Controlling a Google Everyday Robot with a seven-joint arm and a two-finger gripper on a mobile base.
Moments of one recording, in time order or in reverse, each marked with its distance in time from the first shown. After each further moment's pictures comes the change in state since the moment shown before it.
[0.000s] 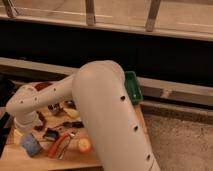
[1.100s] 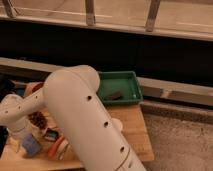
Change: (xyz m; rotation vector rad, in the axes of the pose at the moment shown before) arm -0.002 0.003 0.048 0.118 0.143 -0.051
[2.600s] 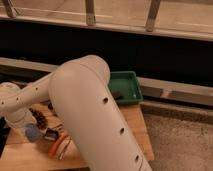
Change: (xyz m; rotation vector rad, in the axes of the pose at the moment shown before) arm 0.000 -0.035 -0.089 0.096 -0.071 0.039
